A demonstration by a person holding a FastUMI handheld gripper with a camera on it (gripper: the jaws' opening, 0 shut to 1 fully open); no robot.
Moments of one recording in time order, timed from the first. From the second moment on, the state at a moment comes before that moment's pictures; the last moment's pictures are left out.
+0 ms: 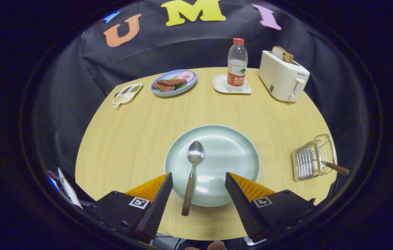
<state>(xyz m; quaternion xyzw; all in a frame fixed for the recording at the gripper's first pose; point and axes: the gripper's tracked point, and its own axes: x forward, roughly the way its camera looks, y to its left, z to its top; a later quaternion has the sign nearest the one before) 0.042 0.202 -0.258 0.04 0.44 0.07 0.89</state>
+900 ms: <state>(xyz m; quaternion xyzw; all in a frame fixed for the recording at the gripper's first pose) 0.052 0.215 -0.326 0.00 0.50 0.03 0.86</state>
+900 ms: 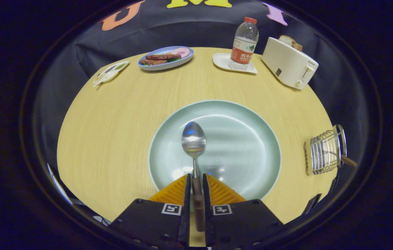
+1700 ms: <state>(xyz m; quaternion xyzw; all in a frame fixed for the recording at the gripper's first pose) 0.032 0.147 -0.246 0.00 0.52 0.06 0.85</state>
